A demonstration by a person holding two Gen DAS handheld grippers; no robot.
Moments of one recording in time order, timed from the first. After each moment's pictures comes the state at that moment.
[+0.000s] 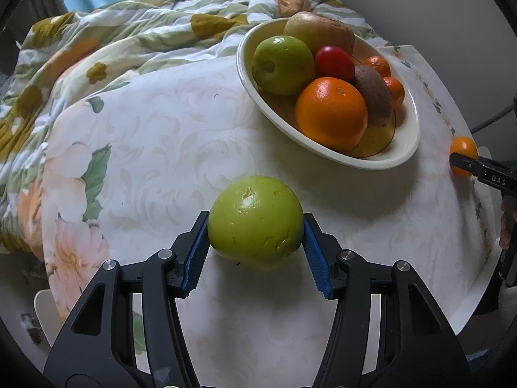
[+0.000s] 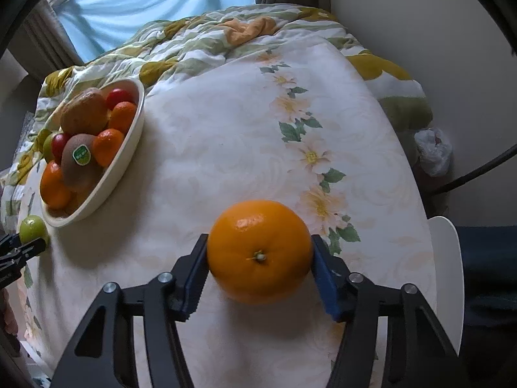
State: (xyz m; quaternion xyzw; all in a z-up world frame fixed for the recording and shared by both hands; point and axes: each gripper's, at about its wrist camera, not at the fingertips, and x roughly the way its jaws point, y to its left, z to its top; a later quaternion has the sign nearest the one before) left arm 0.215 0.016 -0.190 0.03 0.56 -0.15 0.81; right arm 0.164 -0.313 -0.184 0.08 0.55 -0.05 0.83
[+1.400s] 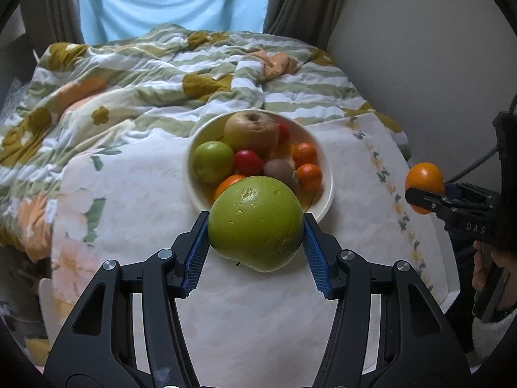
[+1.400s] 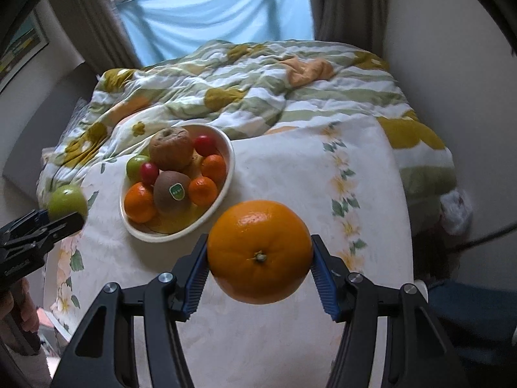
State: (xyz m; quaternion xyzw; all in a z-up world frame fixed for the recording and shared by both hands) left arm 0.199 -0.051 -0.097 -0.02 0.48 -0.13 0.87; right arm 0.174 -0.292 -0.096 0.05 0.50 0.08 0.86
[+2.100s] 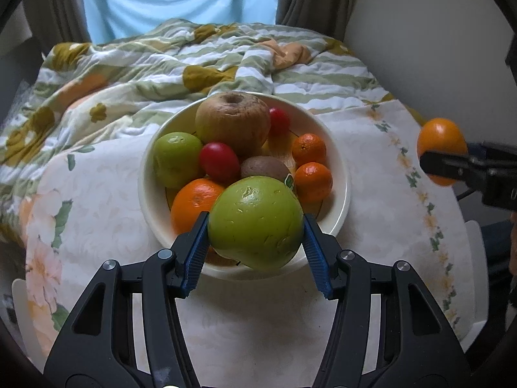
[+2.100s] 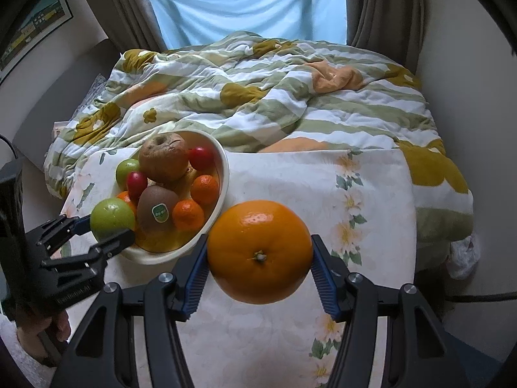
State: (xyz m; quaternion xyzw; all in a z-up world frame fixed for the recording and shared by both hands) left arm 0.230 -0.107 -0.155 0.01 0.48 -0.09 0.87; right arm 0.231 -0.303 -0.110 0.01 0.50 0.14 0.85
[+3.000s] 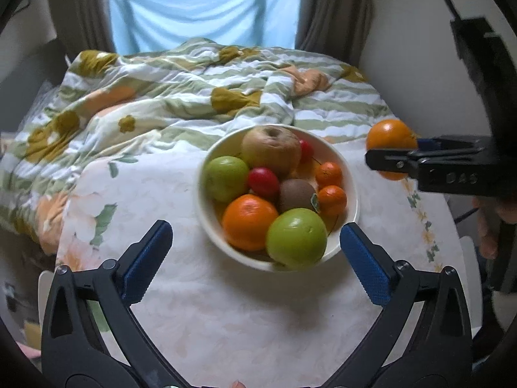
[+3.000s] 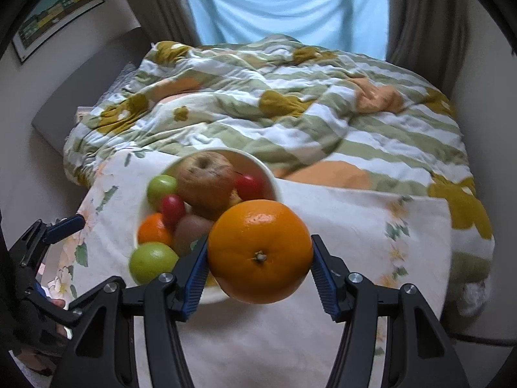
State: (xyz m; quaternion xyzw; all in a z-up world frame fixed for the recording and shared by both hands) left arm 0.206 -0.066 -0.109 -0.02 0.44 -0.05 0.90; right arm 0.264 -0.245 -0.098 -0.02 0.49 0.21 0.85
